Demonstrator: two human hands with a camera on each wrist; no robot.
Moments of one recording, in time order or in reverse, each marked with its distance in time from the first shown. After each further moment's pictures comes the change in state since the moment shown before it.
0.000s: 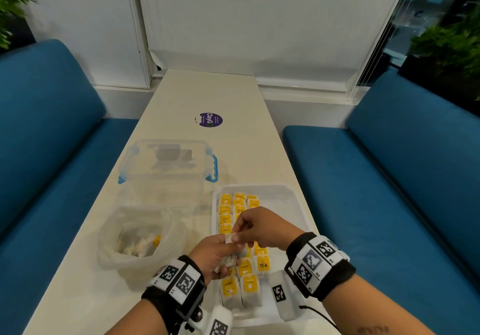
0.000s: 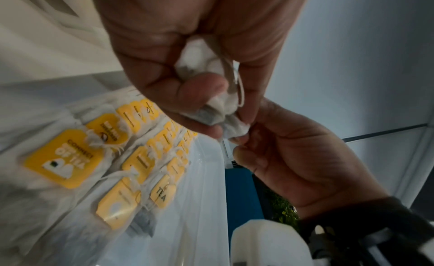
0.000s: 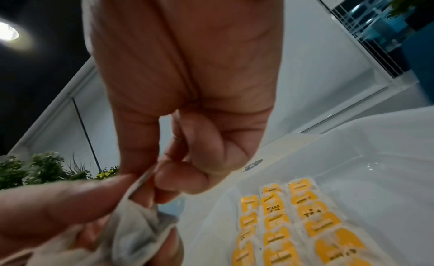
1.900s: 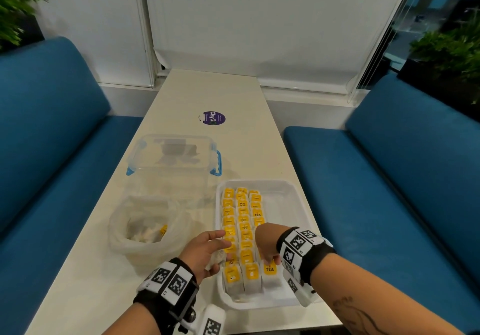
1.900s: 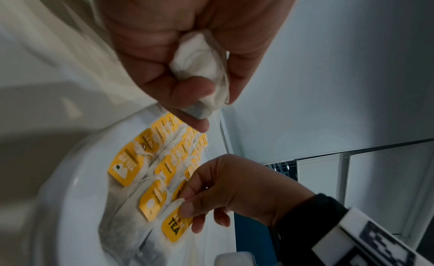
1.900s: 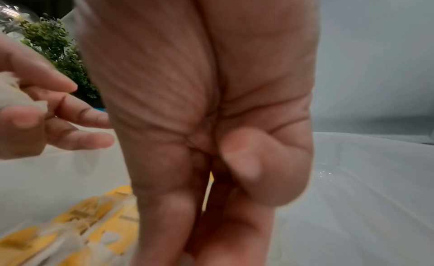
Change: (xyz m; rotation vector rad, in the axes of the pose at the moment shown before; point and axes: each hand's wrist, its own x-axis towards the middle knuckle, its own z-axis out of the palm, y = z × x) left_hand -0.019 -0.017 -0.015 -0.126 0.155 0.012; right_hand 0.007 0.015 0.024 -0.920 -0.361 0.411
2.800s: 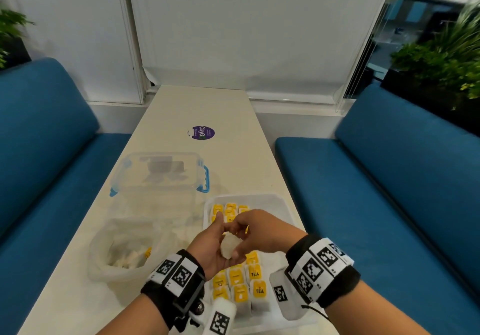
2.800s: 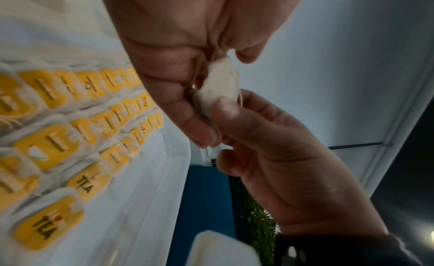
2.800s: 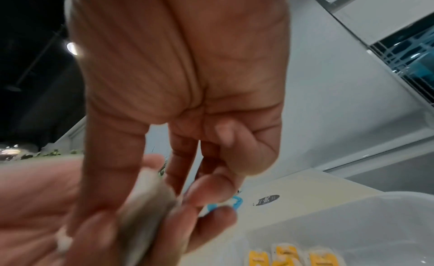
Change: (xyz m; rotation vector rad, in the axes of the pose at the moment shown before) left_hand 0.003 0.042 0.047 -0.161 -0.264 0.009; right_hand -0.045 0.020 -0.030 0.584 0.489 -0.376
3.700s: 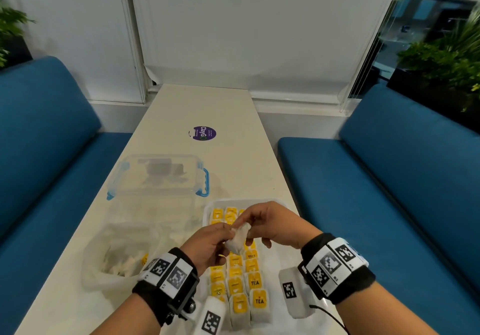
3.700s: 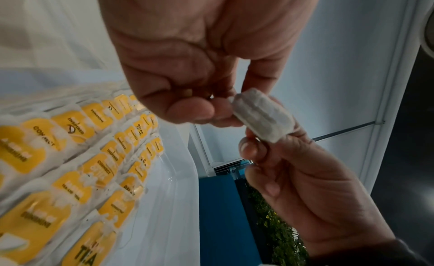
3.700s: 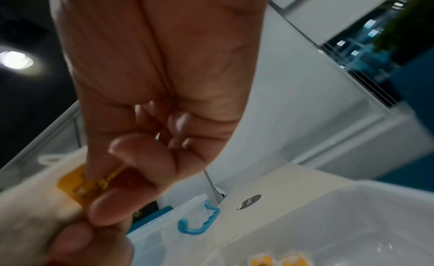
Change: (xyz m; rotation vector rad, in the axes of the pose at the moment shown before) left_hand 0.018 0.012 -0.009 0.309 0.074 0.090; right_hand 0.002 0.027 -0.023 0.481 -0.002 -0.095
